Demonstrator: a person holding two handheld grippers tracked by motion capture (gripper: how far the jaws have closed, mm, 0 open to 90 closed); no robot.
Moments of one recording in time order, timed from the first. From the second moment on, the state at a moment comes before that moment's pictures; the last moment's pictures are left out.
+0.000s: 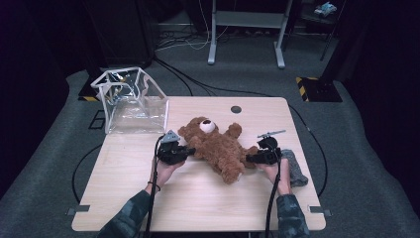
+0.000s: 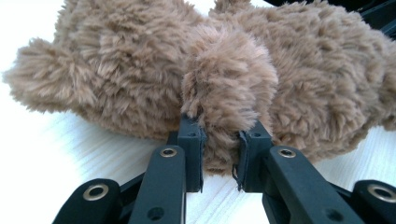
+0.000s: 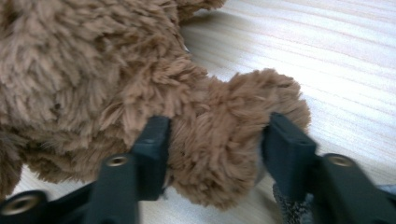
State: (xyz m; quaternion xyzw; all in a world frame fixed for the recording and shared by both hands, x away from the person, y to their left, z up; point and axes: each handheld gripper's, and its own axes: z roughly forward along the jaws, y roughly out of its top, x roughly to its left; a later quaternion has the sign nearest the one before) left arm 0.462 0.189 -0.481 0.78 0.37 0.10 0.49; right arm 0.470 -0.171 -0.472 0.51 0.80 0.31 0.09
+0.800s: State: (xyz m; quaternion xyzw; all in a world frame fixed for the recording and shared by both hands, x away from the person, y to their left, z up) left arm 0.473 0.185 -0.436 0.79 0.32 0.17 0.49; right arm 0.453 -0.167 -0.426 0.50 0.77 0.35 0.20
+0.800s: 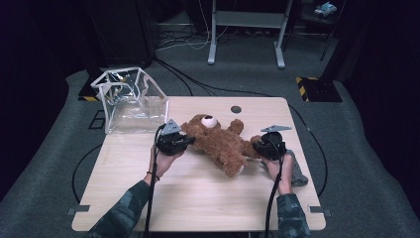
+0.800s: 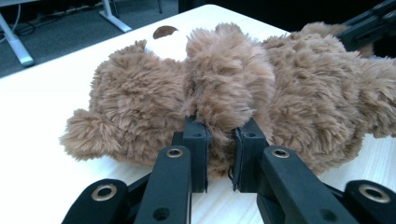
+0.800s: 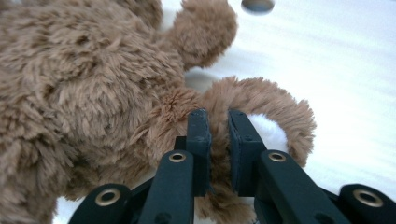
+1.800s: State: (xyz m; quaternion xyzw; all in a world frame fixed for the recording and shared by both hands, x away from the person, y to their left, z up) left arm 0.533 0.184 -0.434 0.80 0.32 0.15 0.48; right arm 0.398 -0.122 -0.391 0.45 0.78 0.33 0.28
